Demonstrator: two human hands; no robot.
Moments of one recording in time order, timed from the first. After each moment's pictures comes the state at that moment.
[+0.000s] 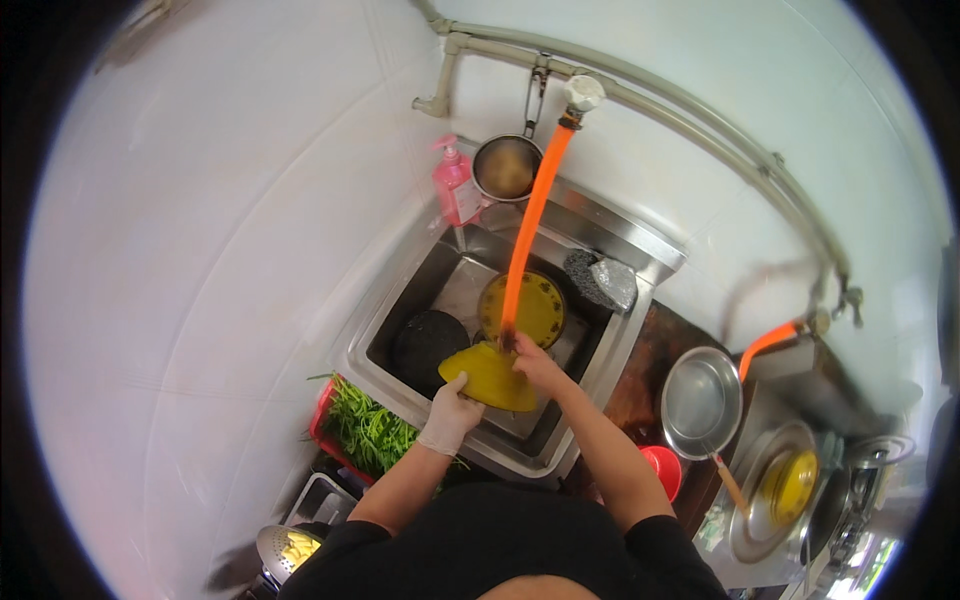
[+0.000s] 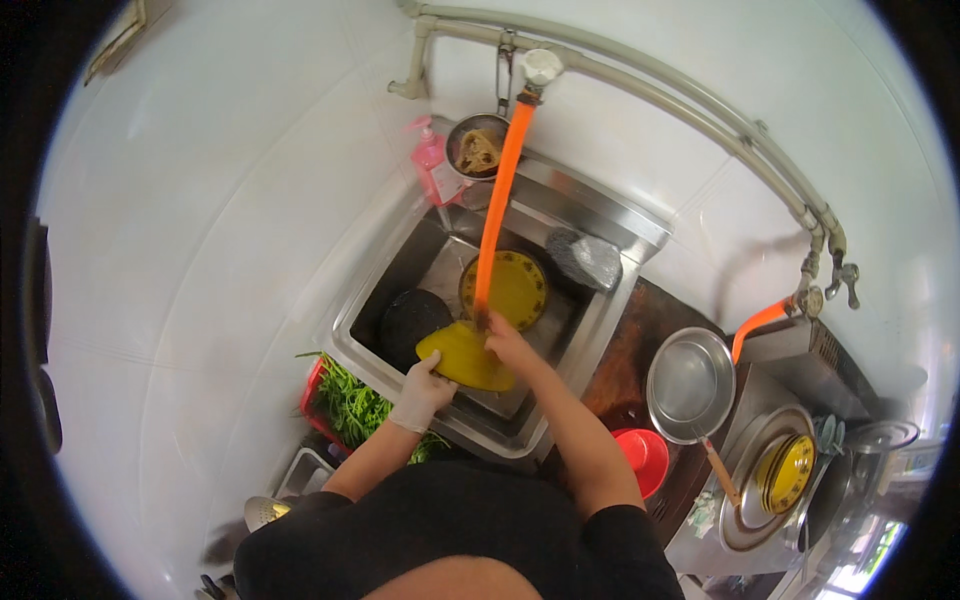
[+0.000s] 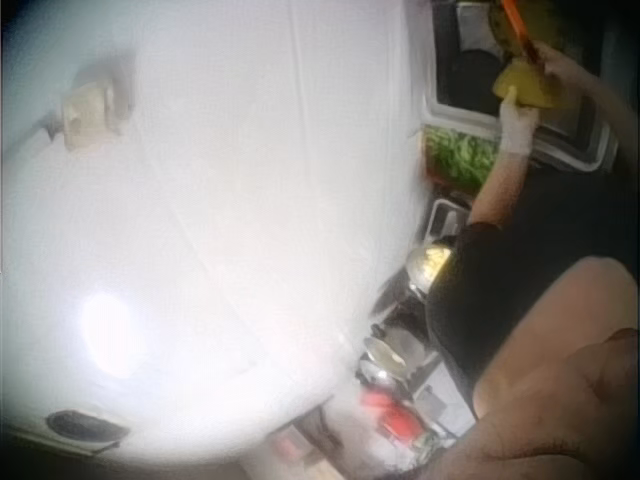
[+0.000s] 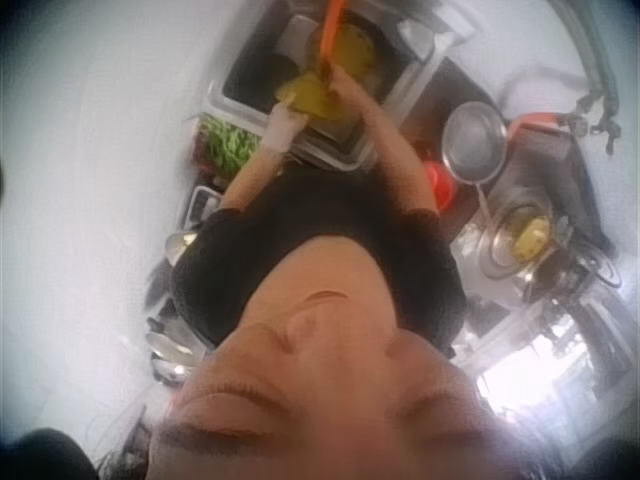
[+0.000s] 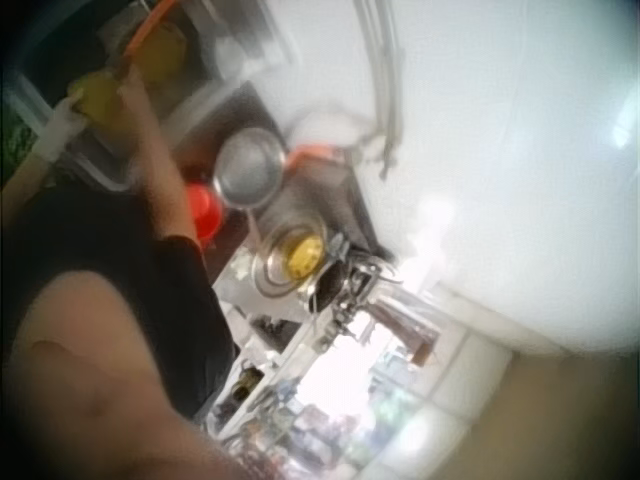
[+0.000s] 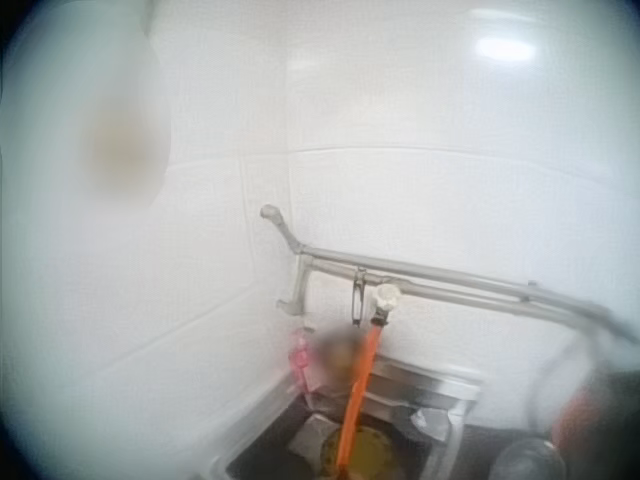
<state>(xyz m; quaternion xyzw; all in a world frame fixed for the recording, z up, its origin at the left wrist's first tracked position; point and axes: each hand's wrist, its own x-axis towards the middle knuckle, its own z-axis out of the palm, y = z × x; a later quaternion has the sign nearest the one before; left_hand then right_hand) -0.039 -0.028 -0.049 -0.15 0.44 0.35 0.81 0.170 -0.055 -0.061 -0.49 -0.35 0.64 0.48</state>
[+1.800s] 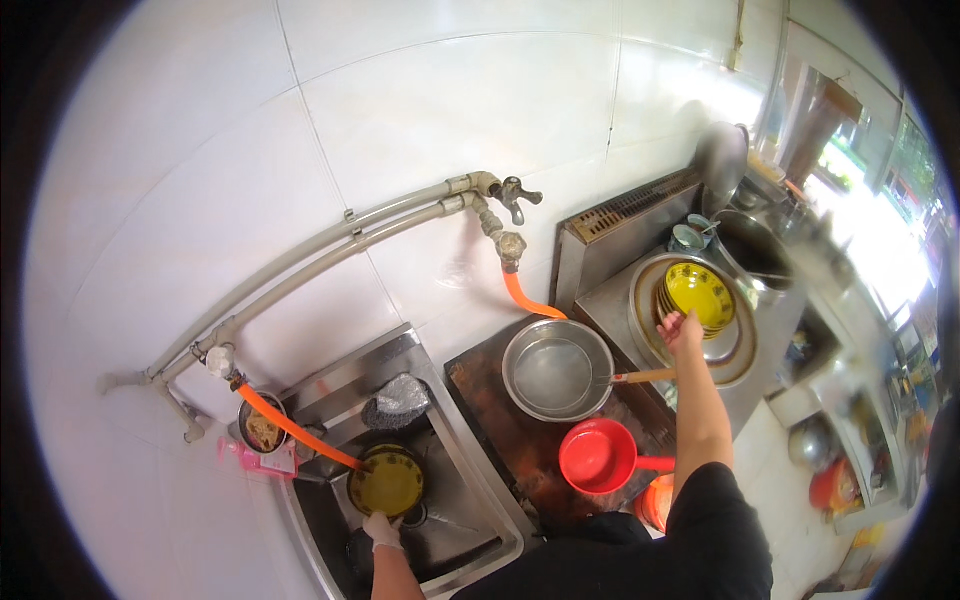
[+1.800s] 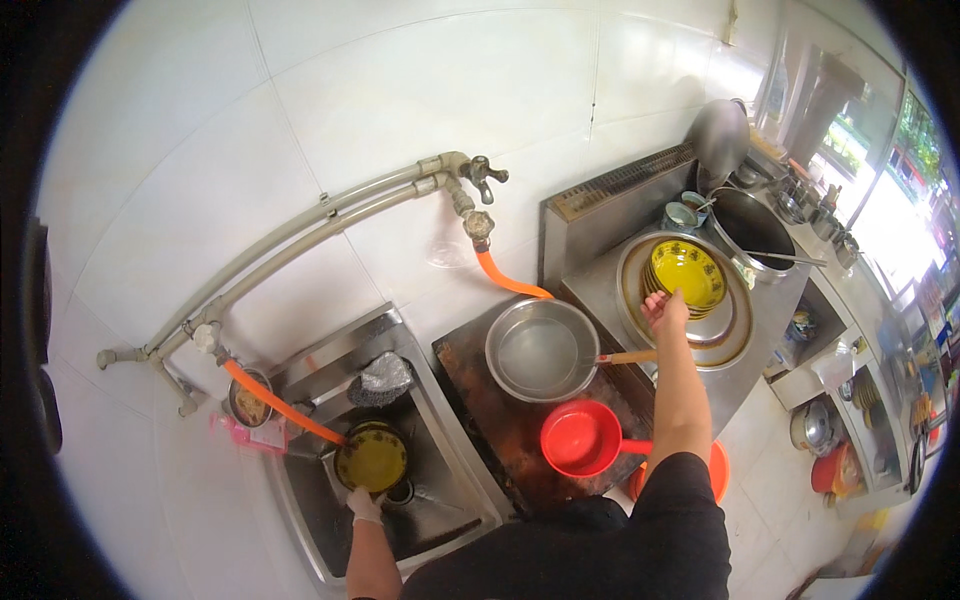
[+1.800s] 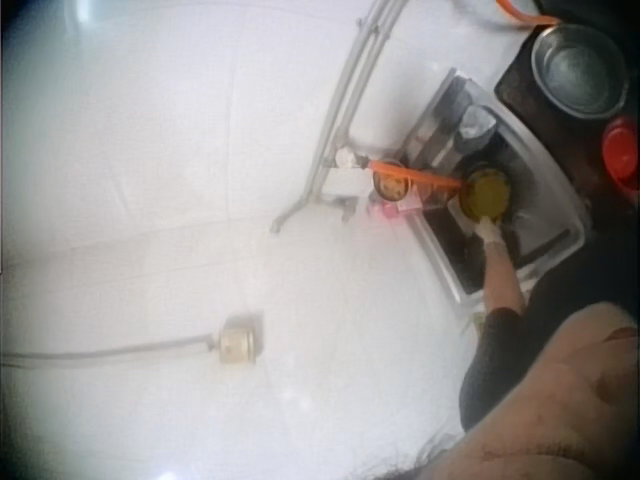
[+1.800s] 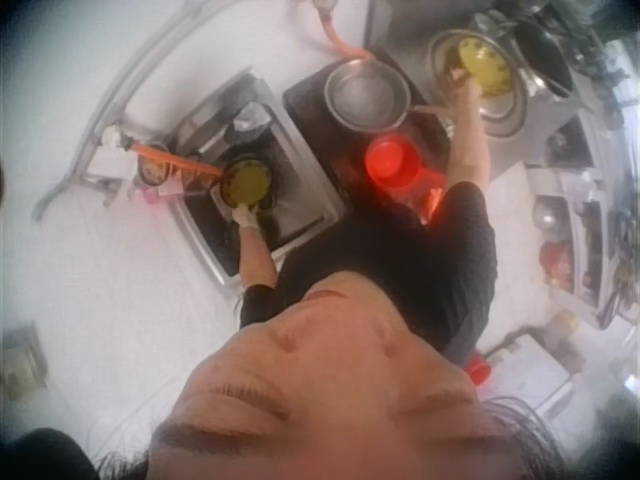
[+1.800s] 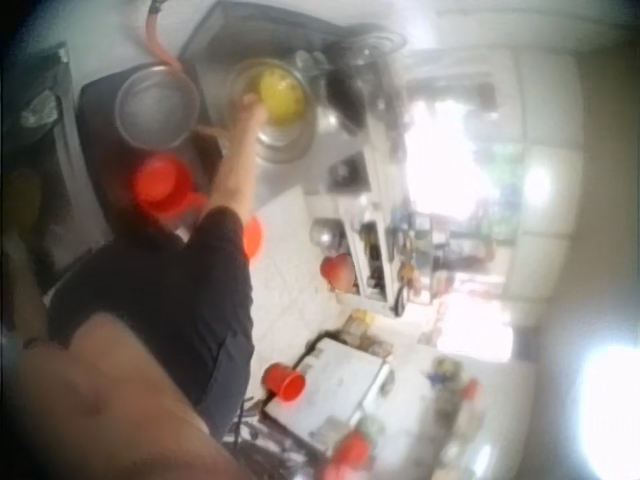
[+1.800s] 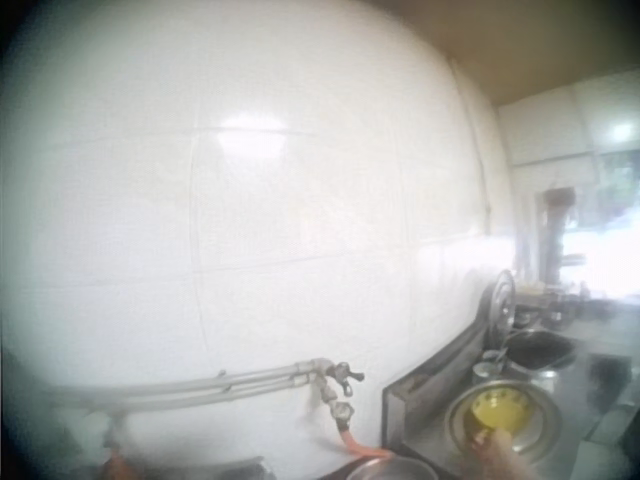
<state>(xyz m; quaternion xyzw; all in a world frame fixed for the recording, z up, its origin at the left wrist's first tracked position) 0.067 0.067 -0.124 0.41 0.58 0.16 0.69 0.498 -0.618 0.036 -0.39 0.34 -0.12 0.85</state>
